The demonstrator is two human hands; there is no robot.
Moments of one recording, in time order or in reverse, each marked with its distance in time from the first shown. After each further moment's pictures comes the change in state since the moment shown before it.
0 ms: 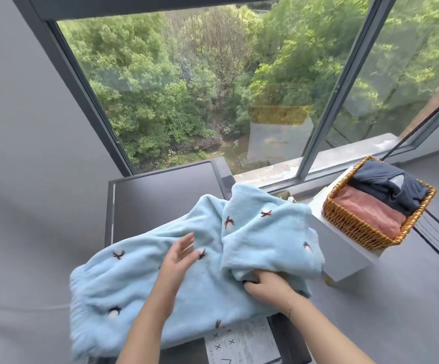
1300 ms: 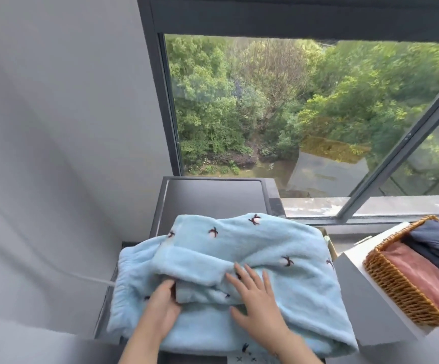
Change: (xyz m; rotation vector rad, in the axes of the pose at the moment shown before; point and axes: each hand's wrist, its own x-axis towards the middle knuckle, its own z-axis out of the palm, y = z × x) left_hand -0.018 -0.042 -0.071 -0.653 0.351 -0.208; right_hand 0.033 -0.049 0.060 -0.553 0.203 -0.555
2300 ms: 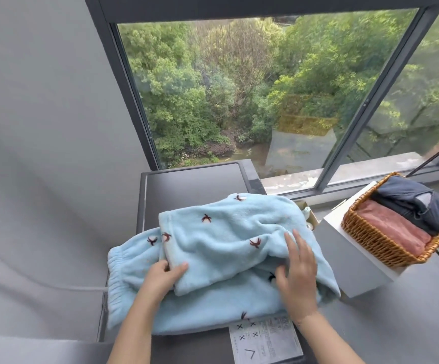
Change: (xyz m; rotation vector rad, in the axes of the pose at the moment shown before) left_hand -0.007 0.029 0.001 0.800 -0.071 0.058; right_hand -0.047 0.036 -0.009 0.235 0.731 0.440
